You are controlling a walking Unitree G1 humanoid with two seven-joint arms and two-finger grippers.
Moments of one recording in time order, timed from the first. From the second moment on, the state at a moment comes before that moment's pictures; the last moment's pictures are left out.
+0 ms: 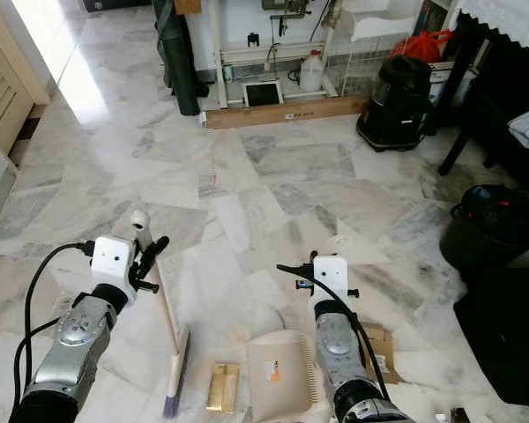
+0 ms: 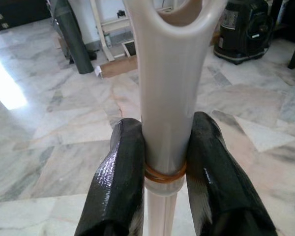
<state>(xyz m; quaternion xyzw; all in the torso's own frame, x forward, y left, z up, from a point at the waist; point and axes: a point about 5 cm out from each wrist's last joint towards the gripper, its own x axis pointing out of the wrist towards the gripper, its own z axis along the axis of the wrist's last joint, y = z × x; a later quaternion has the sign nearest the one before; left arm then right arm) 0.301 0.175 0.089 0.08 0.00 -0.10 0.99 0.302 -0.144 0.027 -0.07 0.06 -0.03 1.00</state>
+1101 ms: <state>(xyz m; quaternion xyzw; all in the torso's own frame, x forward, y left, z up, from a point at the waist) 0.310 0.192 0.055 0.03 0.14 -0.06 0.99 0.302 -0.141 0.027 -0.08 0.06 -0.02 0.99</state>
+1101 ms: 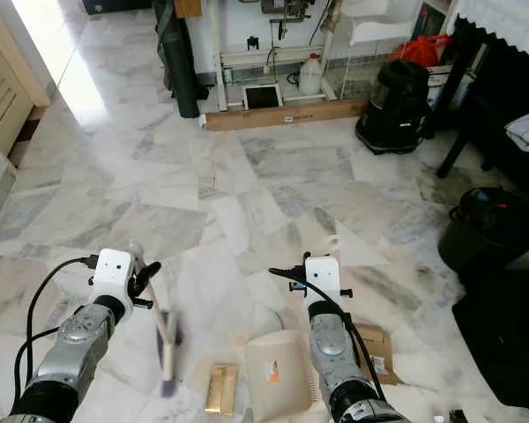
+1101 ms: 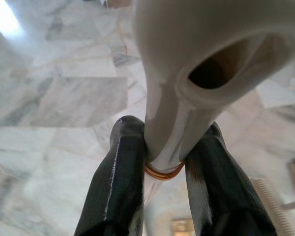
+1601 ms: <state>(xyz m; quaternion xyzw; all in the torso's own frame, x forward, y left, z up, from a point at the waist) 0.325 0.201 0.070 -0.11 0.17 -0.03 0.98 0.303 -0.141 0.028 -0.08 0.06 -0.02 0.99</state>
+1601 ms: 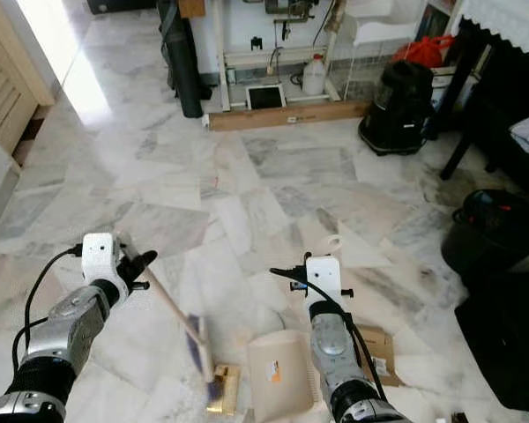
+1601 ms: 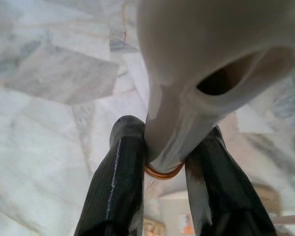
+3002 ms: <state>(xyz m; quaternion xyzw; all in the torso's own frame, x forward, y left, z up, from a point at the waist) 0.312 0.204 0.090 0.02 0.10 -0.16 0.98 0.303 -0.141 0.027 -0.08 0.06 -0.01 0.99</state>
